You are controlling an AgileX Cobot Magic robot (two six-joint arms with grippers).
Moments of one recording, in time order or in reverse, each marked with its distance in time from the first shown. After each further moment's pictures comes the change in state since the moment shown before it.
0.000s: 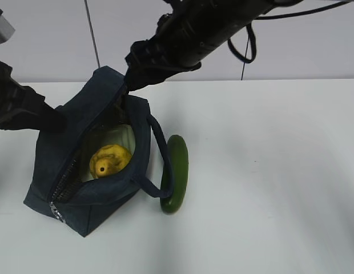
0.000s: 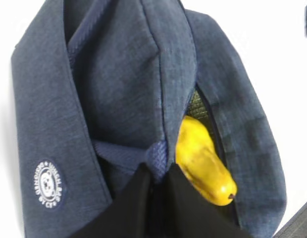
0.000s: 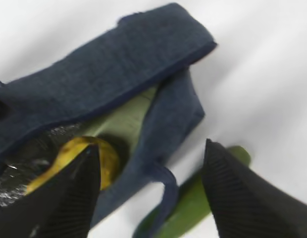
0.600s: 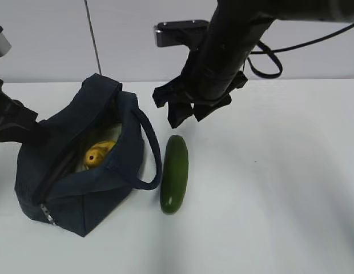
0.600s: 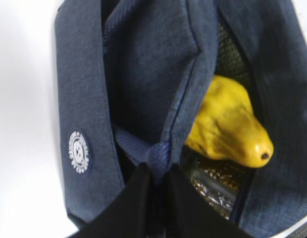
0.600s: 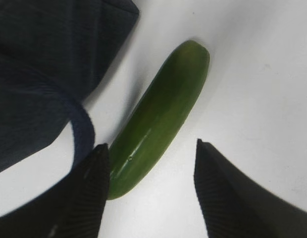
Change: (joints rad) left arm 0.000 -0.001 0.000 0.235 0.000 -0.186; right arm 0.000 0.086 -0.002 -0.324 0.183 0.450
